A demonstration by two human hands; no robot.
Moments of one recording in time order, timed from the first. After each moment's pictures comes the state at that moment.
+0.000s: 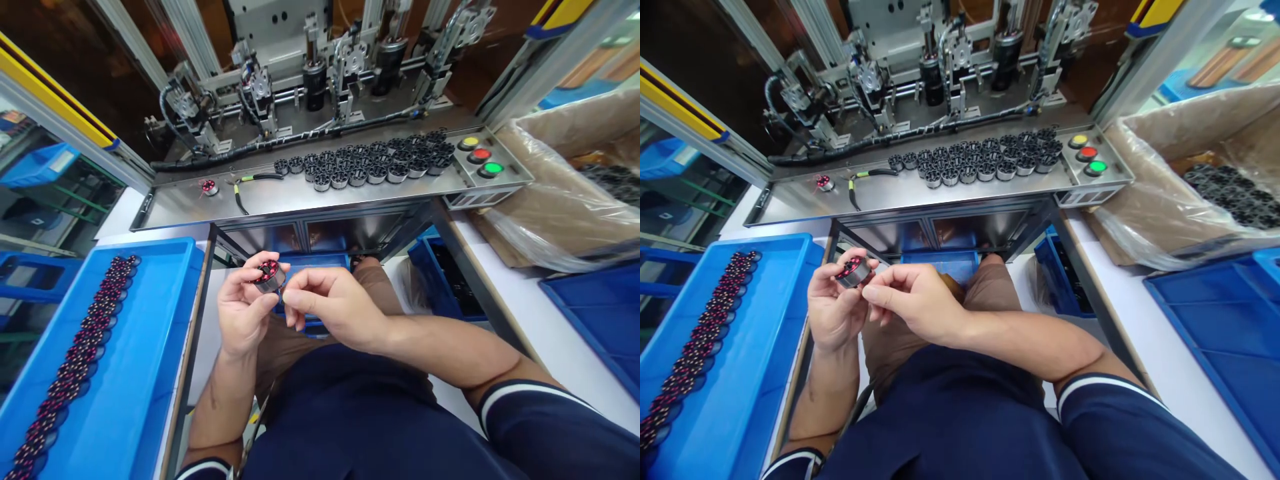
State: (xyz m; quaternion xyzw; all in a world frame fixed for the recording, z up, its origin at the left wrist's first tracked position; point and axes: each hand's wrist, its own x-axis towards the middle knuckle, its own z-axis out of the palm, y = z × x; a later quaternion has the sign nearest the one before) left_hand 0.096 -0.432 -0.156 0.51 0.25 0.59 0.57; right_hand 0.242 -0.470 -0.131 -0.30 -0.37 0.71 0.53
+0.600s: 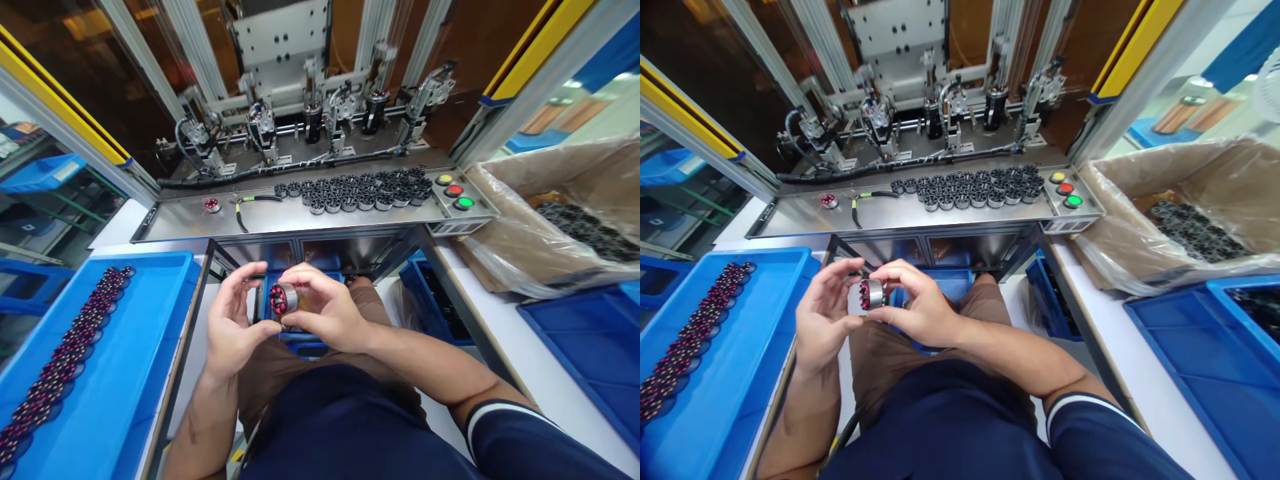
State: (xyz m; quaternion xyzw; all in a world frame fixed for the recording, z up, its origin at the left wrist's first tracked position) left_hand 0.083 -0.433 -0.150 0.59 0.31 0.55 0.49; right_hand 0.250 -0.452 -0.162 -0.26 -0.56 0.47 0.63
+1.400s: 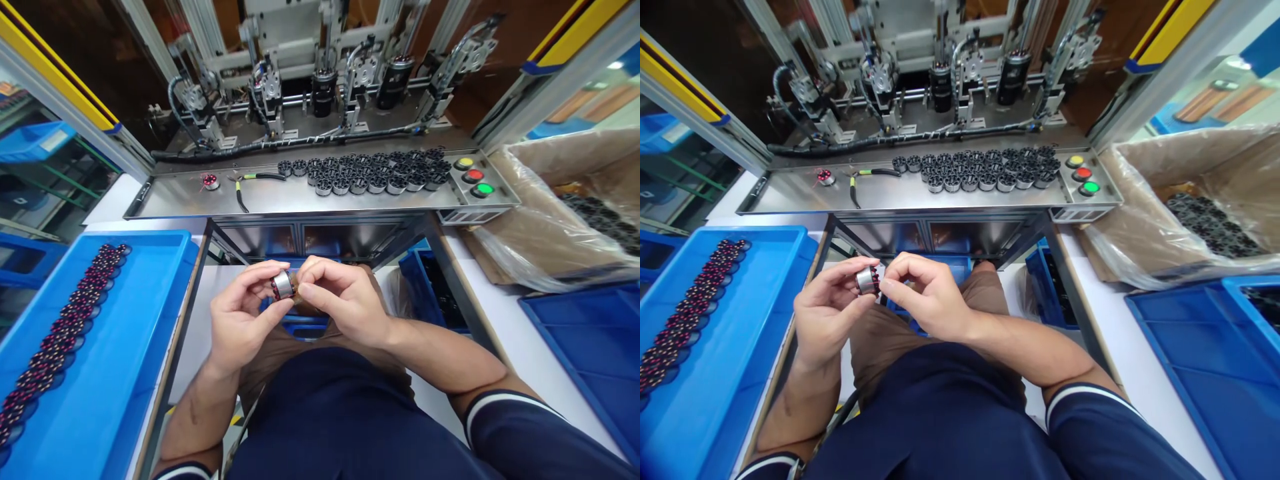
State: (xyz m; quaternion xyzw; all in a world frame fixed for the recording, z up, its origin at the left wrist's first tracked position) left_hand 0.091 -0.447 -0.147 0.63 0.29 0.55 0.46; right_hand 0.261 -0.466 -0.140 -0.34 -0.54 0.49 0.59
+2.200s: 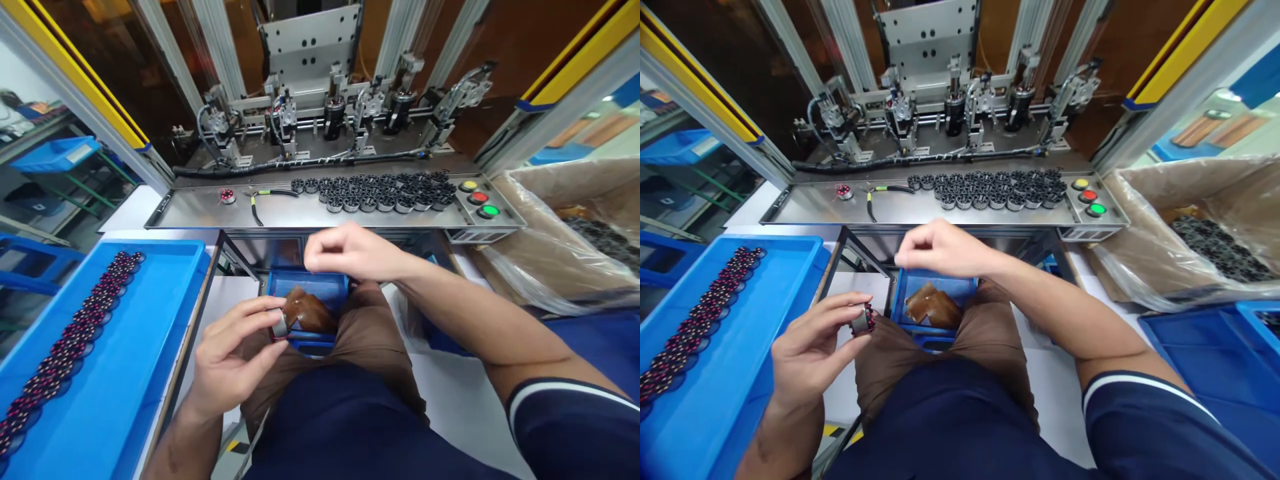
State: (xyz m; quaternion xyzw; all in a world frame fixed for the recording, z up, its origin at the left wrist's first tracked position) left_hand 0.044 -0.459 -0.138 0.77 0.28 0.48 0.30; right_hand 0.298 -0.384 -0.104 -0.34 -0.77 0.43 0.33
